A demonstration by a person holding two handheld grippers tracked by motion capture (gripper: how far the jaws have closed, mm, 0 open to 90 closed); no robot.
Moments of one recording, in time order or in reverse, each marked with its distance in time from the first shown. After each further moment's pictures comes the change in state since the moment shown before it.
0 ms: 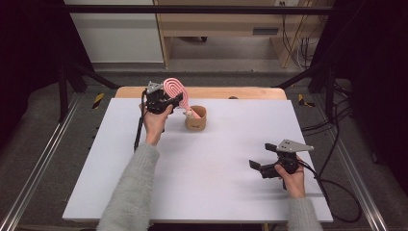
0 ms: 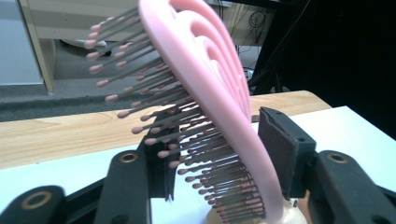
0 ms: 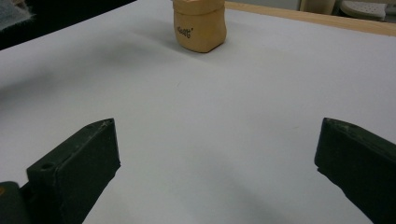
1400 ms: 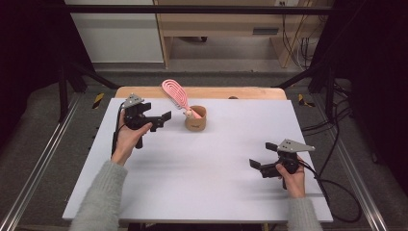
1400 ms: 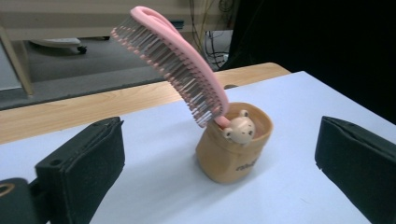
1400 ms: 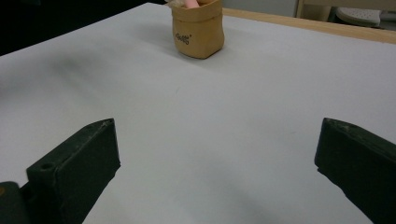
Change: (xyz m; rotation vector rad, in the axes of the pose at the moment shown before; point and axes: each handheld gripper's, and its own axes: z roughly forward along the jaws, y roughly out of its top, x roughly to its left) left arm 0.008 -0.012 -0.090 0.038 -0.134 0.087; right arm 0.000 0.001 -0.001 -0.022 -0.007 0.003
